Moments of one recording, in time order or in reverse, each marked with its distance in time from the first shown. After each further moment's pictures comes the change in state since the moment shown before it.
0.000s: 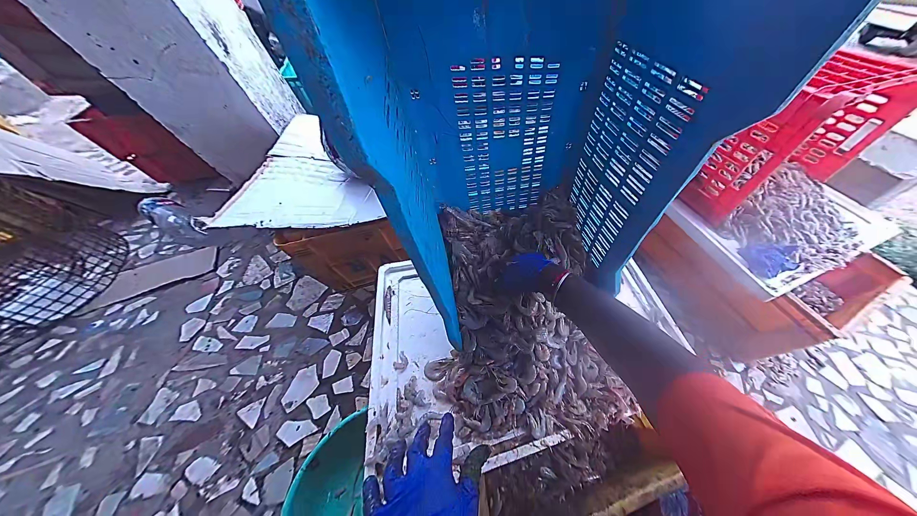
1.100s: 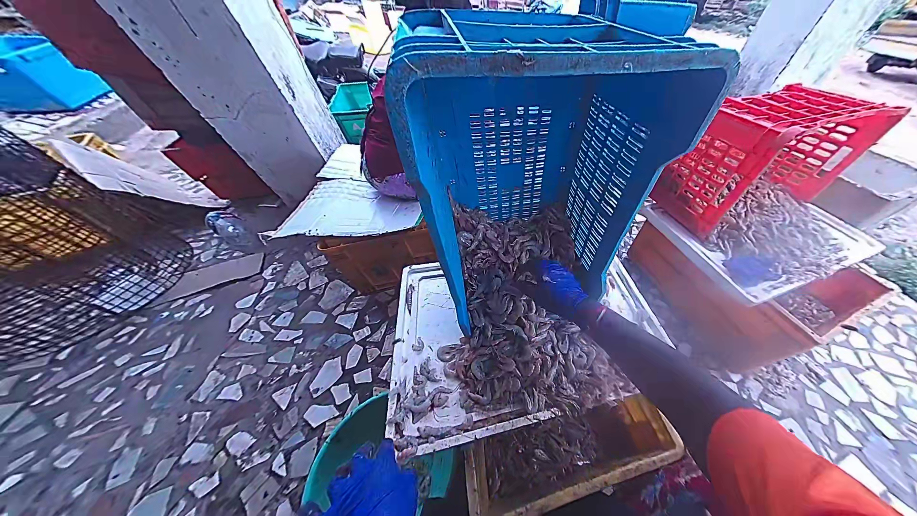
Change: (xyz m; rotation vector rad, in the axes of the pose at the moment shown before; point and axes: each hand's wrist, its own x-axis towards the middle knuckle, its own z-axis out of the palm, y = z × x) left_hand -0.016 -0.066 -0.001 0.073 -0.098 -0.370; right_hand -0.086 0.015 0.033 0.312 0.476 0.054
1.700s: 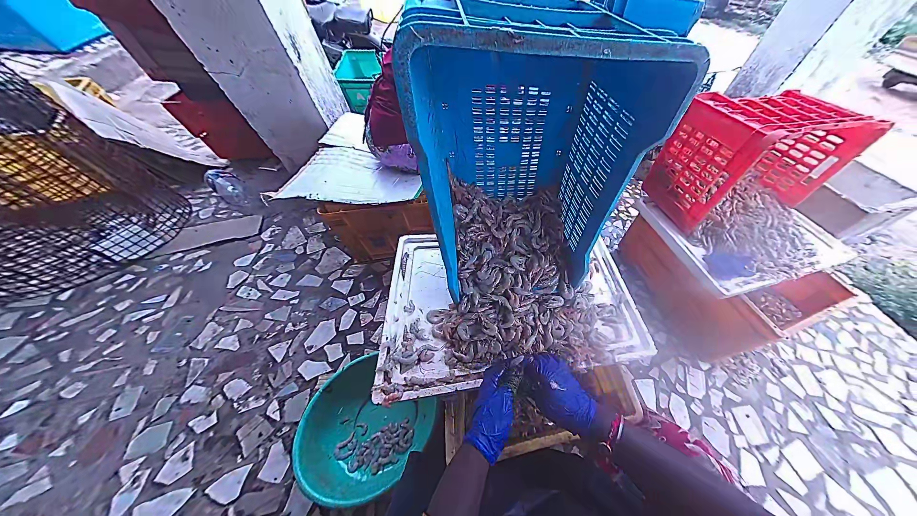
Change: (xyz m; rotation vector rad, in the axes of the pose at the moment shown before) left_hand -0.088 0.123 0.042 -1.376 -0.346 0.548; right_hand -0.226 0.003 0.089 0.170 -0.095 -0.241
